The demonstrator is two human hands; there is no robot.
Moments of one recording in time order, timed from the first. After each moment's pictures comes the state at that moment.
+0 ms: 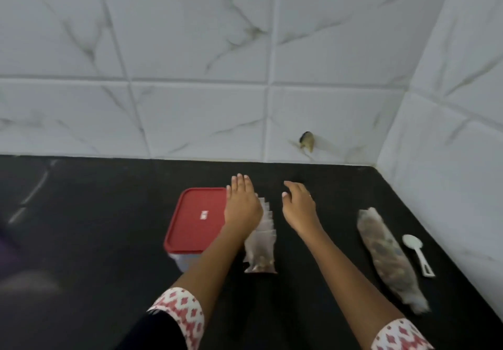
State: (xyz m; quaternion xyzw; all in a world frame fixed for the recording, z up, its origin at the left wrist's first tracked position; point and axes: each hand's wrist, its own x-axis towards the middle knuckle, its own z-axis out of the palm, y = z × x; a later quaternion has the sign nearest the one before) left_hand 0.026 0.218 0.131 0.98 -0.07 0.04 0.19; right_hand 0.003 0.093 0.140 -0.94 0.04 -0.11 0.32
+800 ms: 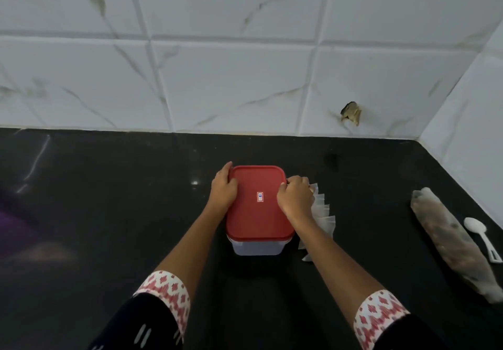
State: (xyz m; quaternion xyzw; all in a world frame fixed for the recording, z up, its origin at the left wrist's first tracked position) left_hand 0.089 0.374 0.081 0.83 0.03 -0.05 0.55; right_hand 0.058 0.224 0.091 -0.92 0.20 -0.08 0.32
